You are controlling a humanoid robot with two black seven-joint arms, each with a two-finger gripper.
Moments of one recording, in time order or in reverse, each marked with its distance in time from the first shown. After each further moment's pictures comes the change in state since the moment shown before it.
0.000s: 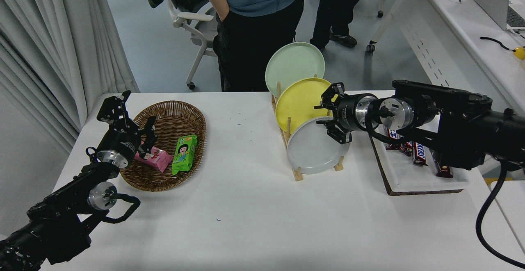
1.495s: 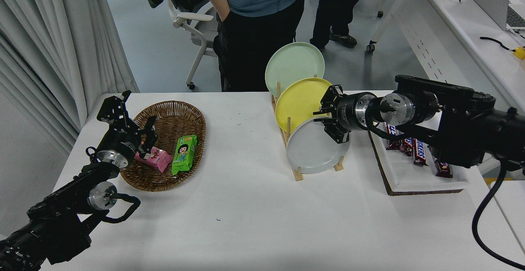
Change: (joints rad) left arm 0.000 0.000 0.000 0.000 0.000 0.000 0.000; right arm -0.012 -0.006 0.066 -0.006 0.002 -0.005 -0.076
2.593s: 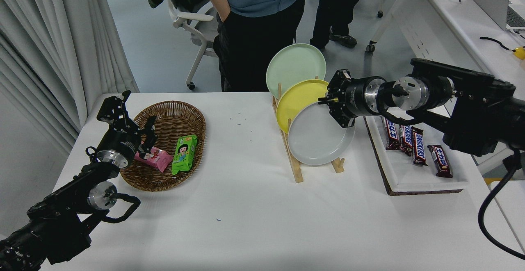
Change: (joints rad) left arm 0.000 0.000 0.000 0.000 0.000 0.000 0.000; right arm 0.078 -0.084 0.088 0.009 0.005 0.055 -0.076
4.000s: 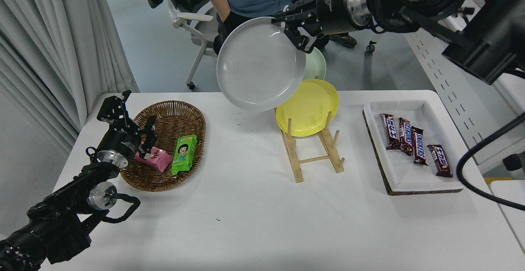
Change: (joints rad) left arm 0.000 0.000 0.000 0.000 -0.001 0.000 0.000; right arm 0.139 0.152 0.396 0.055 0.318 -0.416 -0.125
